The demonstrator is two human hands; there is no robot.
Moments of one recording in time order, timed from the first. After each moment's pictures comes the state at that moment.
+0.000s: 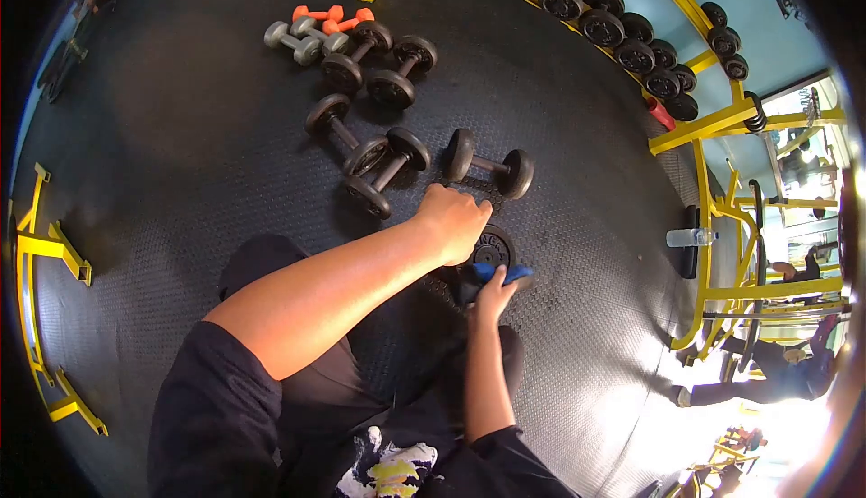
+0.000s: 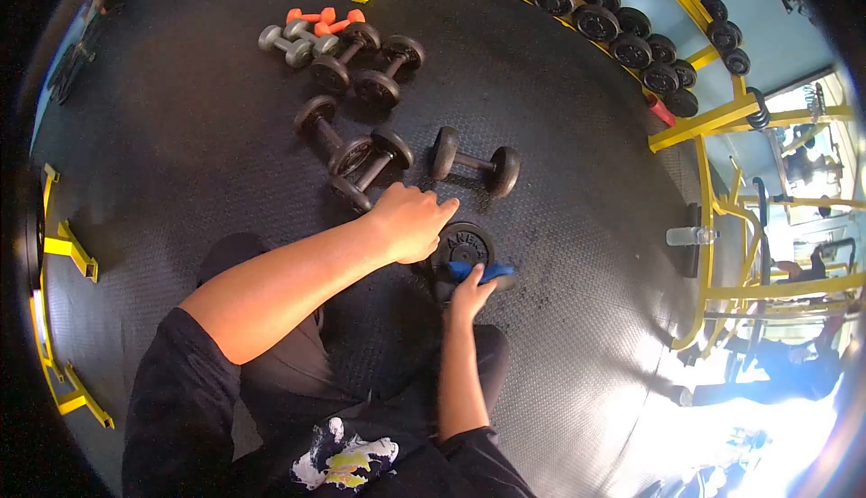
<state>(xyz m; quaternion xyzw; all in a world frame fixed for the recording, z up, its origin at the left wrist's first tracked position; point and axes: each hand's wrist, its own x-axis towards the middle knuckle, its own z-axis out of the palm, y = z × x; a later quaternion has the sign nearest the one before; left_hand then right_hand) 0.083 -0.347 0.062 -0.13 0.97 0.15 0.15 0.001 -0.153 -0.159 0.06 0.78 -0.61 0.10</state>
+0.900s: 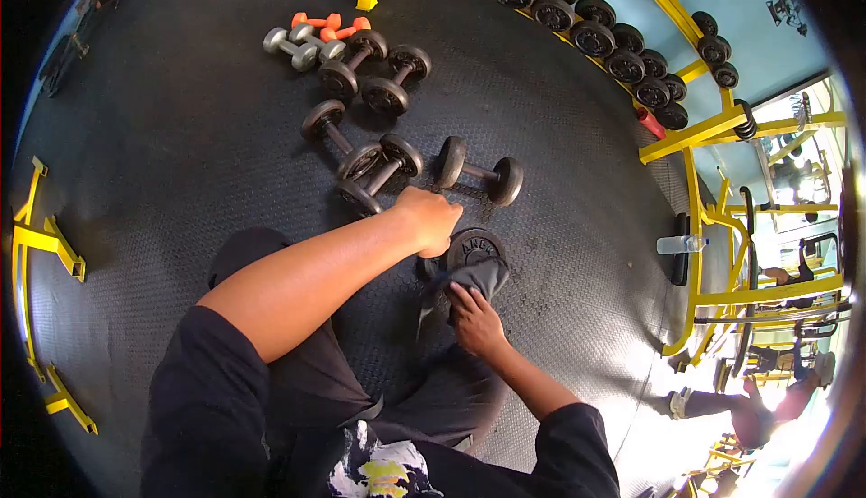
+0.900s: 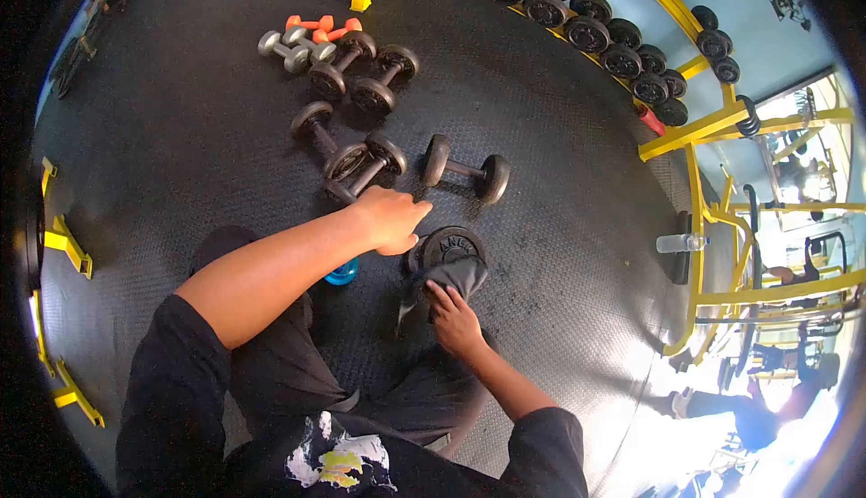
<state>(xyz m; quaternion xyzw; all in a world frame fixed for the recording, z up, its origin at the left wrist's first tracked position) 0.089 -0.361 0.049 -0.14 0.95 0.18 0.20 -0.008 -0.090 -0.096 -0.80 0.59 0.15 -0.02</state>
